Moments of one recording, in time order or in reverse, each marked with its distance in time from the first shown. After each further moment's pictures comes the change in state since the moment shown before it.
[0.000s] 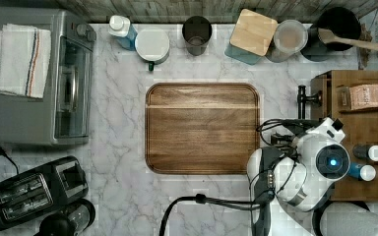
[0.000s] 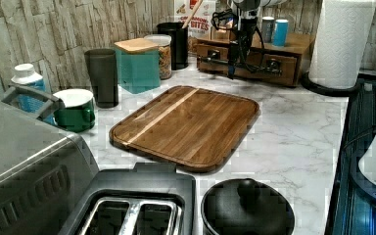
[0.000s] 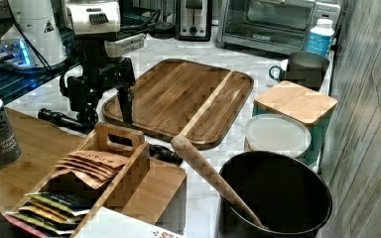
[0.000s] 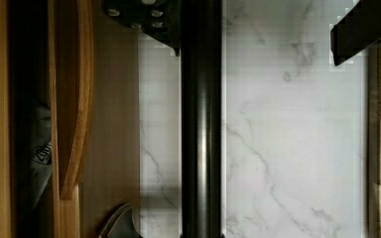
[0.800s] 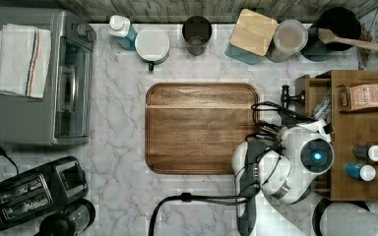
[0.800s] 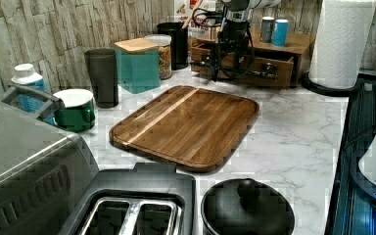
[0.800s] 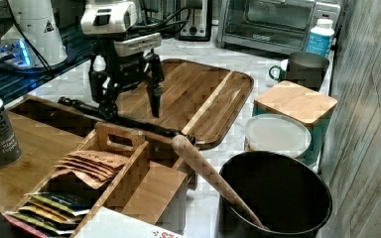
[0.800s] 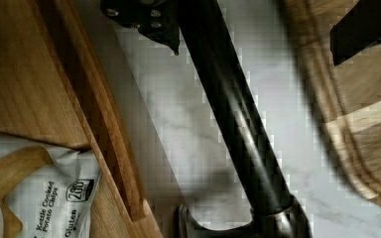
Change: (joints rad) arm 0.079 -0.003 0.026 -0.018 0.112 0.010 0.389
